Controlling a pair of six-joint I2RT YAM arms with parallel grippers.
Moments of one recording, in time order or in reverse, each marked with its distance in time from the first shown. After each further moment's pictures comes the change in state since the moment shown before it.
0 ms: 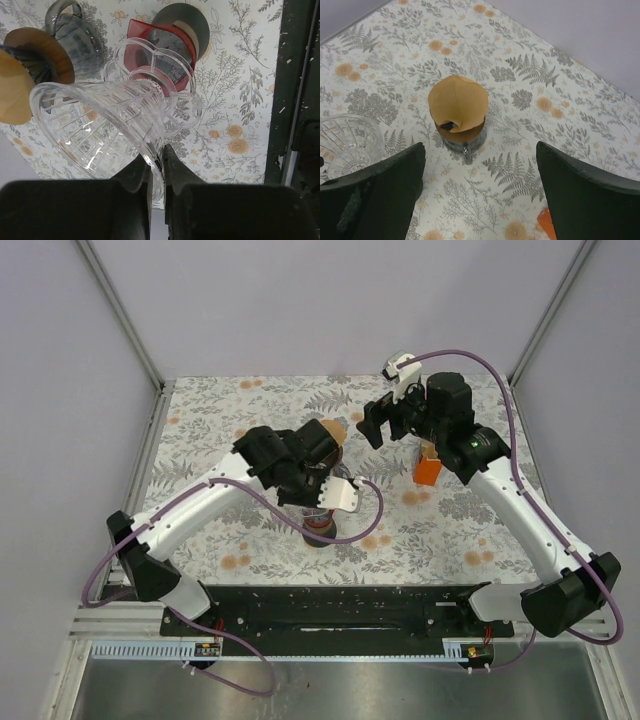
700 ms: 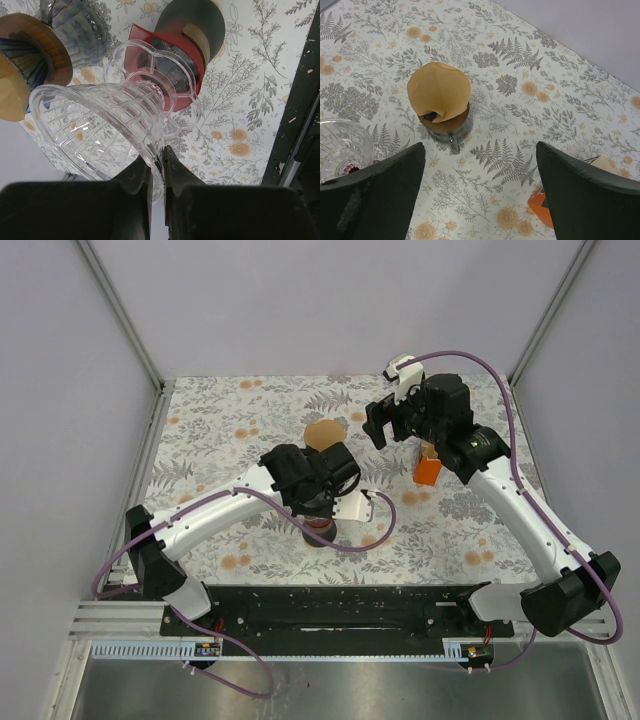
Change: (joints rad) left arm -0.144 0.079 -0.064 0.068 -0.222 -0.155; right arm -0.003 0.003 0.000 -0.066 0.113 -0.012
